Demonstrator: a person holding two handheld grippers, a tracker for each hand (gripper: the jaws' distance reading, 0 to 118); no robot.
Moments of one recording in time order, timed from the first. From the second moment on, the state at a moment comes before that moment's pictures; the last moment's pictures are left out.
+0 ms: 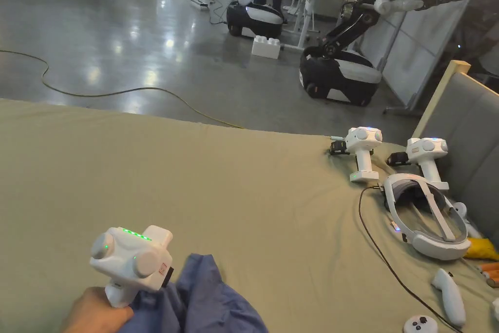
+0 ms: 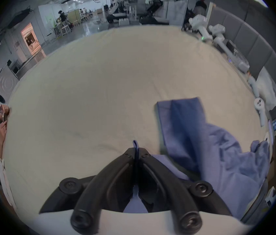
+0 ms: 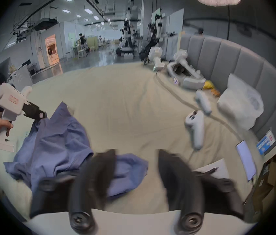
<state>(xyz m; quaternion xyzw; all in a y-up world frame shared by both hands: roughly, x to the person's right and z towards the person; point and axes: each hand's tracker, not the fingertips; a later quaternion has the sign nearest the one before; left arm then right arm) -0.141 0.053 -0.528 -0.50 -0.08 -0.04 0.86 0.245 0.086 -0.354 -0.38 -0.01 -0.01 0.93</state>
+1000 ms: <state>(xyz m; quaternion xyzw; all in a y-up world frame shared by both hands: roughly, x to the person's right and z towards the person) -0.346 0.313 -0.281 -0.21 0.09 0.04 0.97 0.245 0.227 -0.349 -0.26 0.03 0.04 0.97</state>
